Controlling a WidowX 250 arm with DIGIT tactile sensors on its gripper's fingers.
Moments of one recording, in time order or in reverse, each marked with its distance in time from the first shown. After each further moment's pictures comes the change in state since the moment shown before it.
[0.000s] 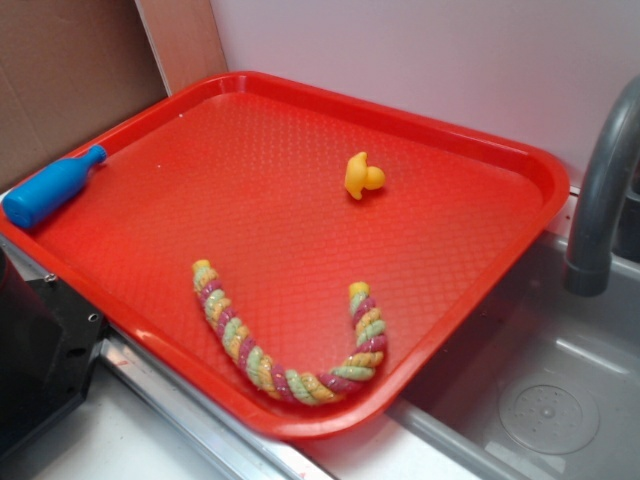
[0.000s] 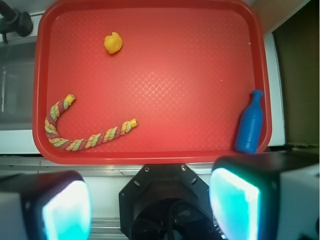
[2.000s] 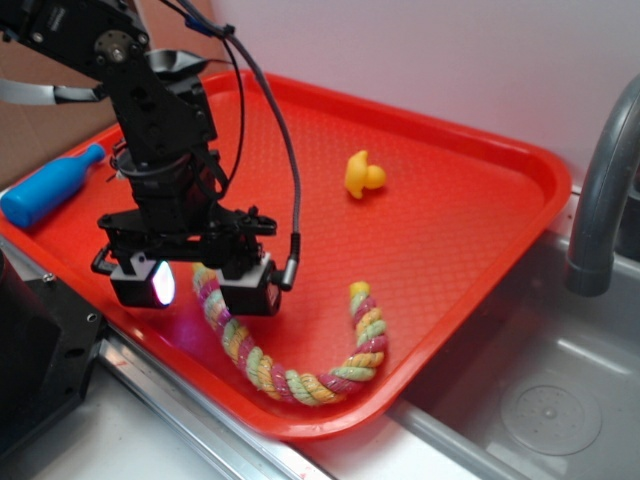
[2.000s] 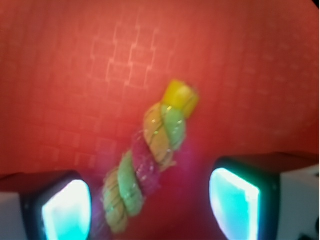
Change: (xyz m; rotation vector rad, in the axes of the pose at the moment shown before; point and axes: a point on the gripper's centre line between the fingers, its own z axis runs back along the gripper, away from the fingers) arm 0.002 -0.050 -0.217 0.022 0.116 0.594
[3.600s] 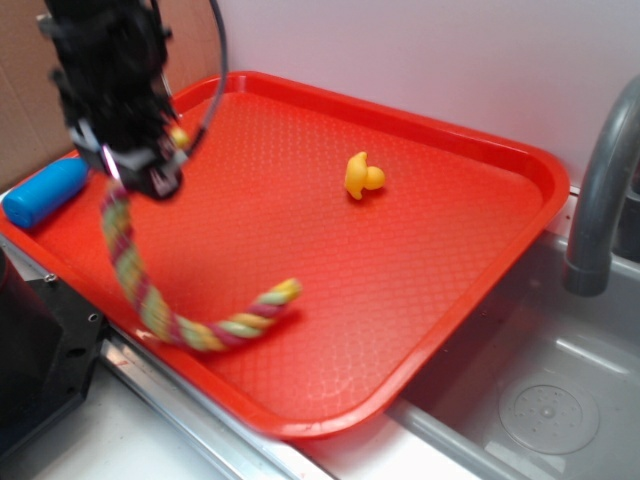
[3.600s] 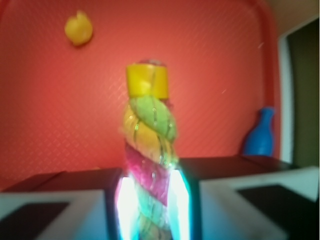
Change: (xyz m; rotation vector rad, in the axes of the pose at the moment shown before) arm 0.038 0.043 0.106 0.059 -0.075 -0.564
